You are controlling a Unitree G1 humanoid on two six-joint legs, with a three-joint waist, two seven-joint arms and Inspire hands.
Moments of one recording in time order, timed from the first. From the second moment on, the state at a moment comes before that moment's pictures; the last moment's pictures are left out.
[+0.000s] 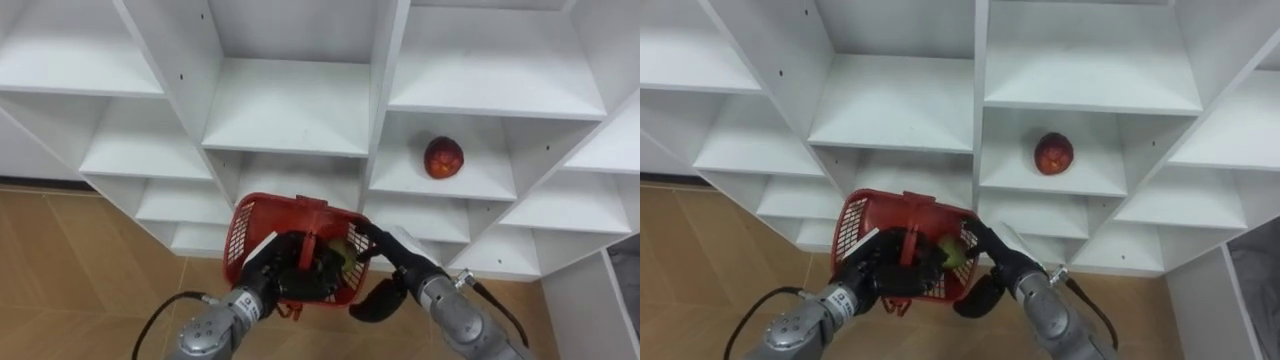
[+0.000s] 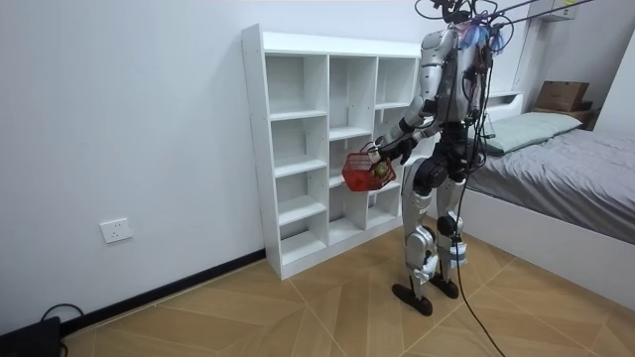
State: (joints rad) left arm -0.03 0.21 -0.37 0.61 -0.31 -0.16 -0.21; right arm -0.13 -0.24 0.41 0.67 -0.31 -0.16 0.05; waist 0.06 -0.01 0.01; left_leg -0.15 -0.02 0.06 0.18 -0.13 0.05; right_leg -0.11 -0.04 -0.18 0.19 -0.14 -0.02
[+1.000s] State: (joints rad) left arm 0.05 0.26 -0.28 0.57 -0.30 -0.17 -0.20; right arm 0.04 -0.32 0.29 0.29 -0.06 -0.16 0.16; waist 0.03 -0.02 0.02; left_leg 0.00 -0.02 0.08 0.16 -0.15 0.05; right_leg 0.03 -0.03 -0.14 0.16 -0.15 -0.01
